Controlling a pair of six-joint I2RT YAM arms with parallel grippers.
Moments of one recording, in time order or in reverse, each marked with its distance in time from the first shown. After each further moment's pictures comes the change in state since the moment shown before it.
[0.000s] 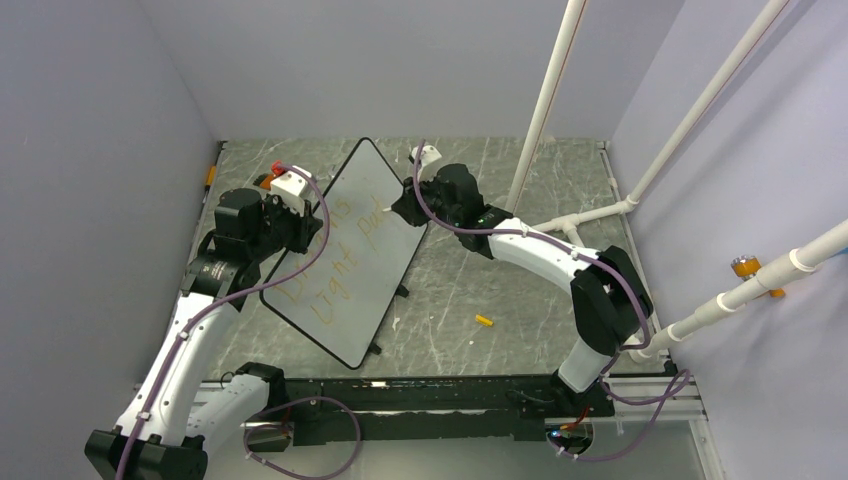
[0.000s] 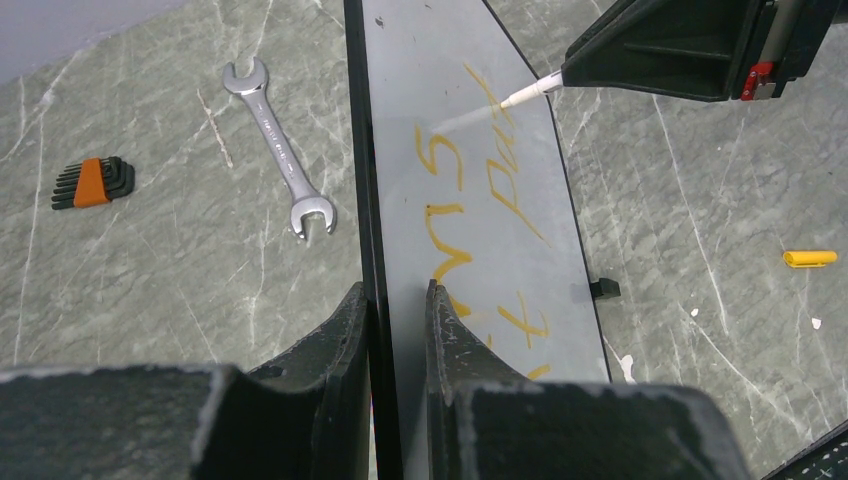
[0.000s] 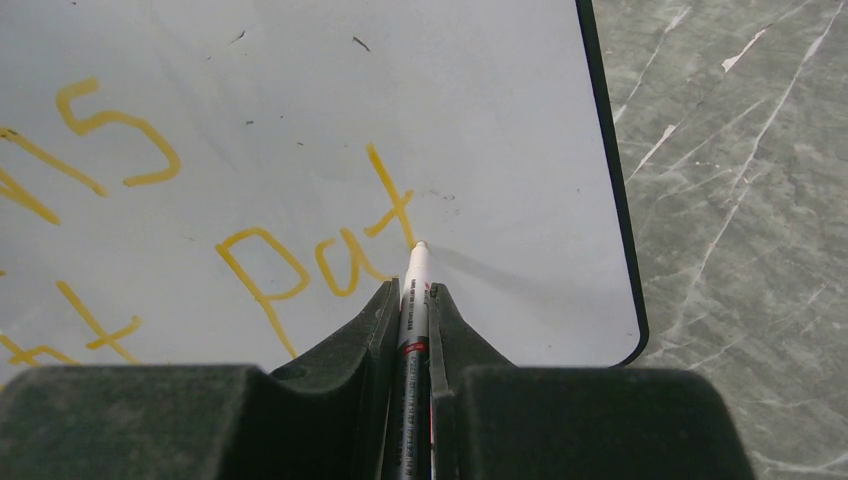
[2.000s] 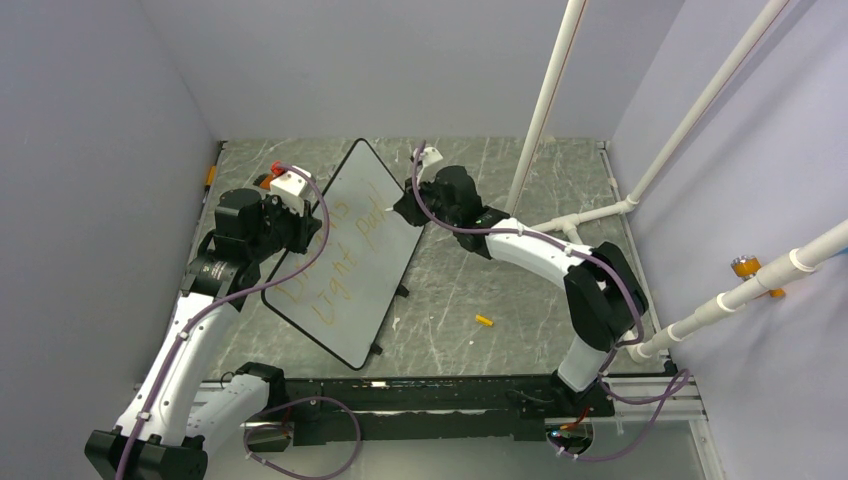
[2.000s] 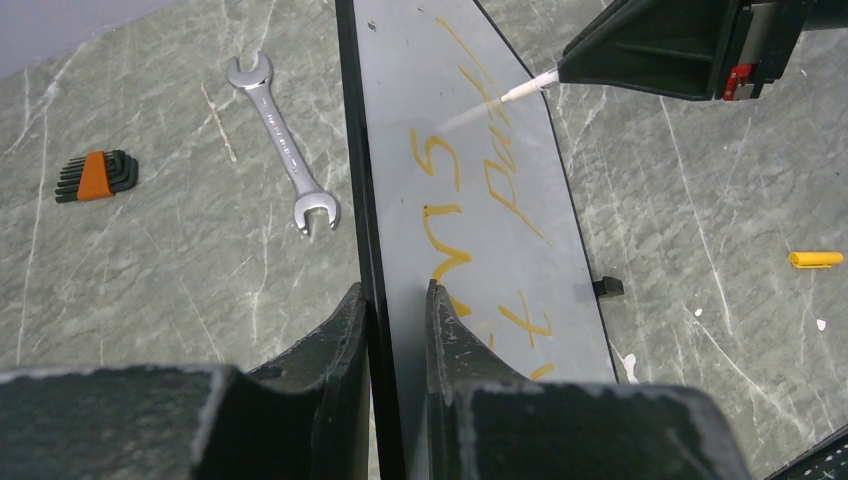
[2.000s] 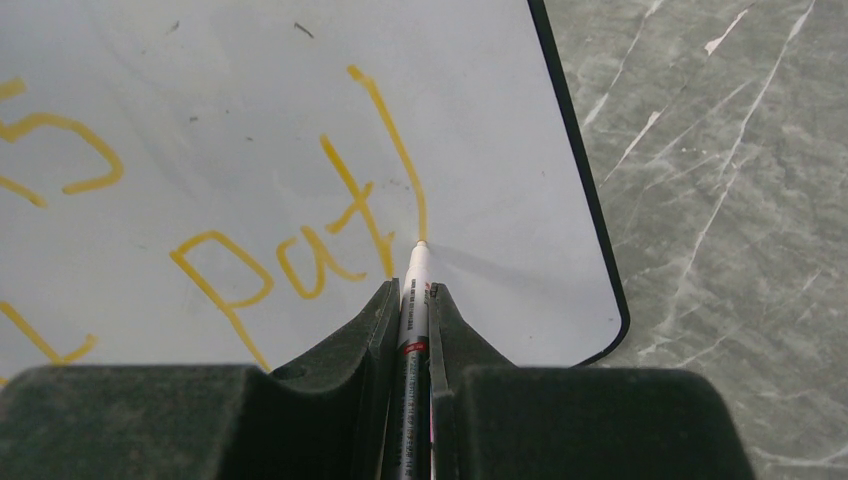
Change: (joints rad) left arm 0.000 -0.004 0.000 -0.006 -0.011 -0.002; right arm -0.007 0.035 -0.003 0.034 0.031 0.020
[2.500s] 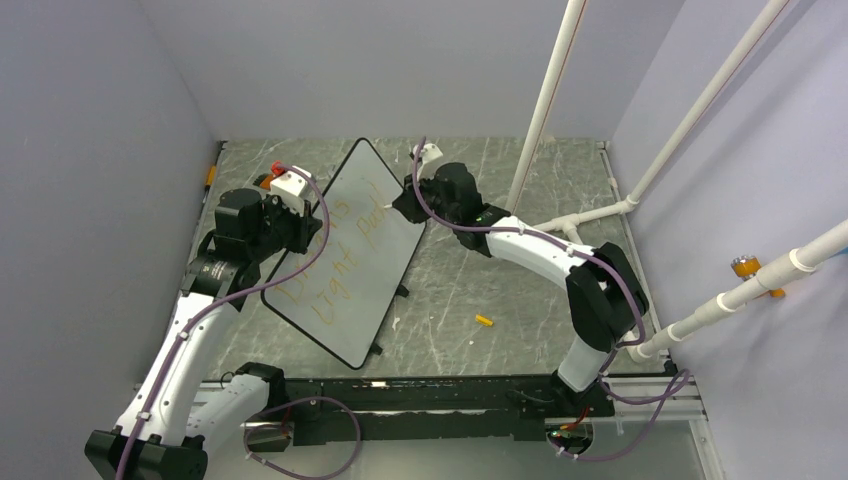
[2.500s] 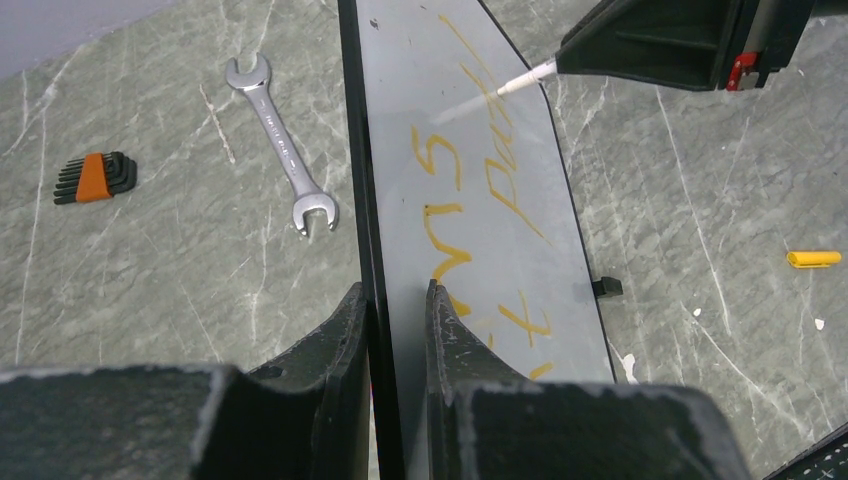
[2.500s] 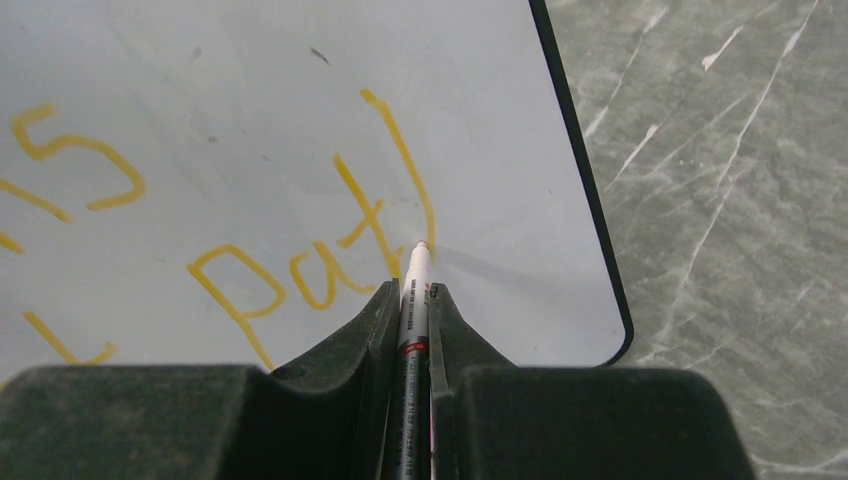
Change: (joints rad) left arm 0.000 0.004 0.000 0.001 0.003 0.000; right arm 0.000 -0.008 0.003 -0.013 -0.002 0.001
